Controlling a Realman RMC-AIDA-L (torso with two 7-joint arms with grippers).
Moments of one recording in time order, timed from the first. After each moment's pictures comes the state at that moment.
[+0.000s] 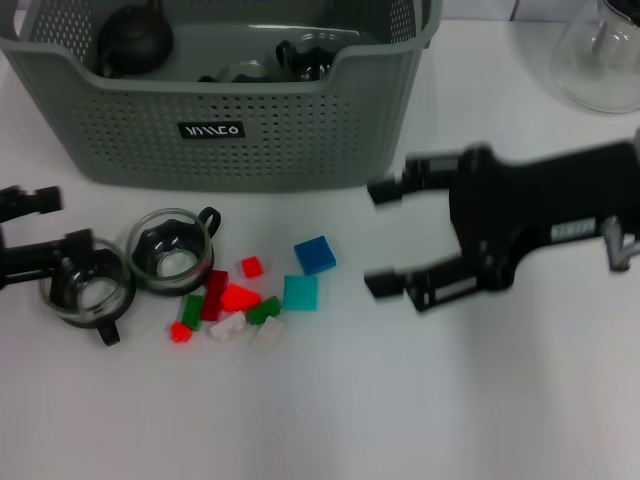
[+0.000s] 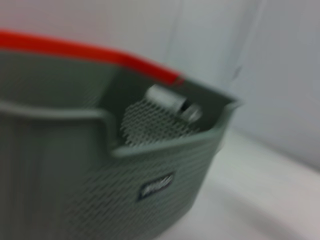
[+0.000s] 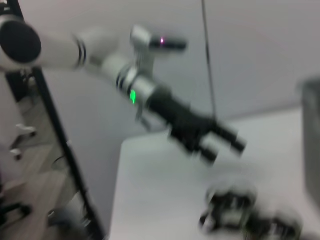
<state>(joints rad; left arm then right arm) -0.31 -2.03 0.25 0.88 2.20 1.89 -1.44 0.40 2.10 -1.25 -1.31 -1.81 -1.70 1.81</state>
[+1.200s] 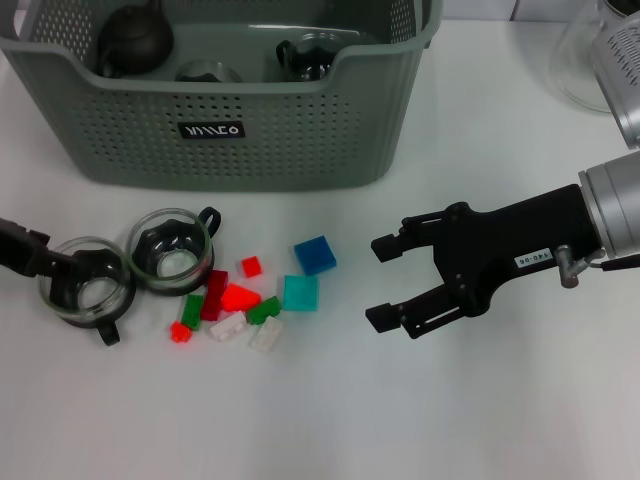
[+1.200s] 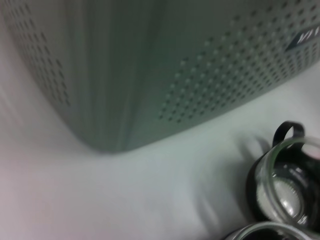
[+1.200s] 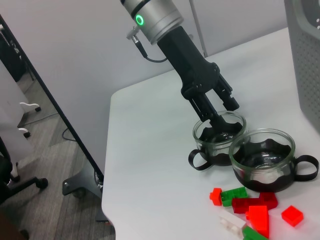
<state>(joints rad) -0.49 -2.17 0.60 1.30 2.80 1.67 -2.04 0.55 2.10 -1.19 -0.98 -1.99 -1.66 1.77</state>
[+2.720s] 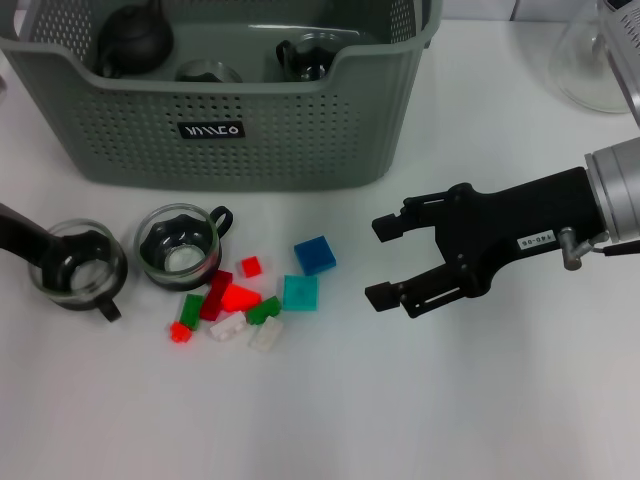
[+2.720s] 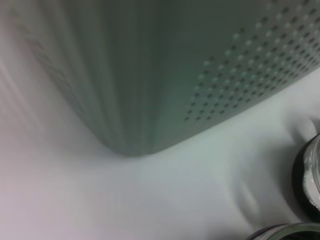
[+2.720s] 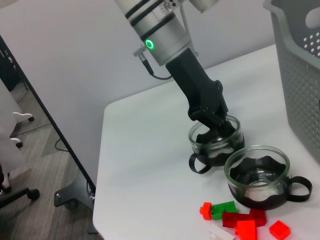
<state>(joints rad) -0.47 -2.17 0.83 1.29 2.86 1.52 -2.18 0.56 2.10 -1.16 -0.98 -1.98 -1.66 1.77</state>
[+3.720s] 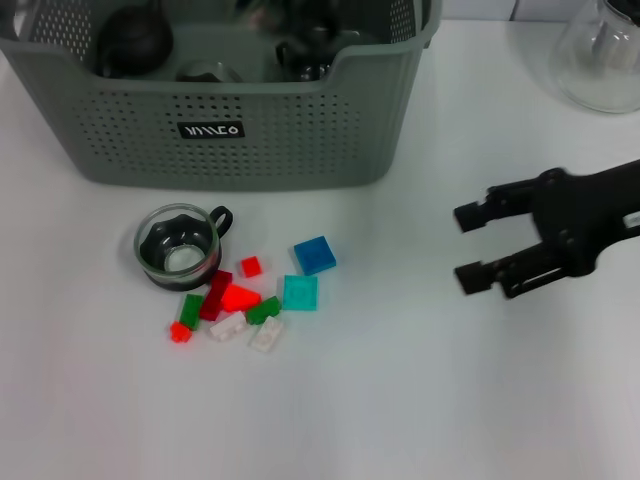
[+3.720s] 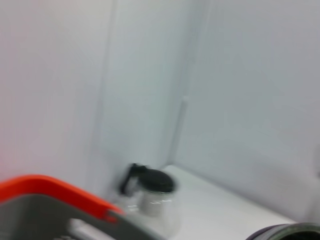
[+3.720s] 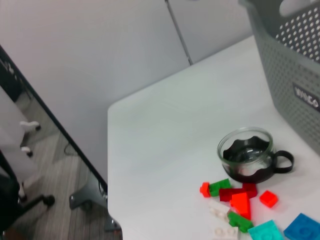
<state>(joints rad) -0.72 -2.14 0.62 1.50 2.12 1.82 -2.23 0.57 1.99 -1.01 -0.96 -1.99 -1.84 1.85</state>
